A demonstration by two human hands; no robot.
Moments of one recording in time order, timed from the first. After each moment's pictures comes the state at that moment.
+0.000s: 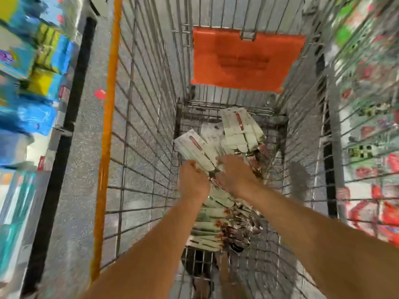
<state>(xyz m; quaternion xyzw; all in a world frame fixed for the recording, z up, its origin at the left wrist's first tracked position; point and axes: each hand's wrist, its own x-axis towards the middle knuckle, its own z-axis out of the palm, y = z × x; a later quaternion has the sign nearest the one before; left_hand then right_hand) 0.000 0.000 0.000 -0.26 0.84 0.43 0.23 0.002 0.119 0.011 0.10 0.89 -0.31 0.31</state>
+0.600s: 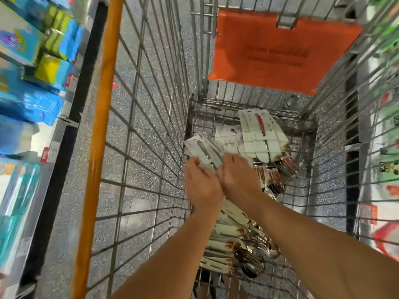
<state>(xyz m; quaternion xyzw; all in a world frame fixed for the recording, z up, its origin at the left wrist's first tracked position) -0.014 0.005 -0.038 -0.26 0.87 0.41 0.07 -0.028 0.091 -0.045 0.04 0.96 -0.19 0.22</state>
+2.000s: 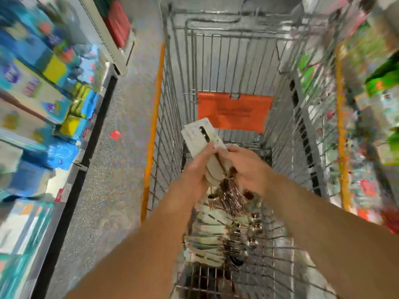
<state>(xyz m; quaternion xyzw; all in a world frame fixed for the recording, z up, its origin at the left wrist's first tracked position) -0.042 -0.005 0.152 -0.23 0.54 0.74 0.34 -0.023 0.120 0.173 0.25 0.59 -0.74 0.21</state>
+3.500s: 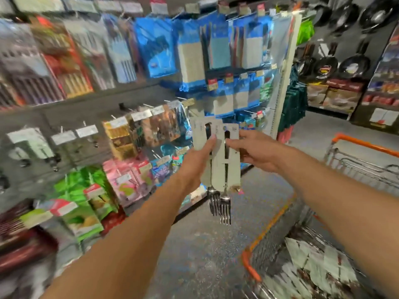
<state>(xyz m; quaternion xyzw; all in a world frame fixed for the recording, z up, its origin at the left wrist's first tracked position) 0.272 -0.259 0.521 -0.24 0.64 0.71 -0.17 0.162 -0.135 0.550 -0.28 0.69 -0.59 0.31</state>
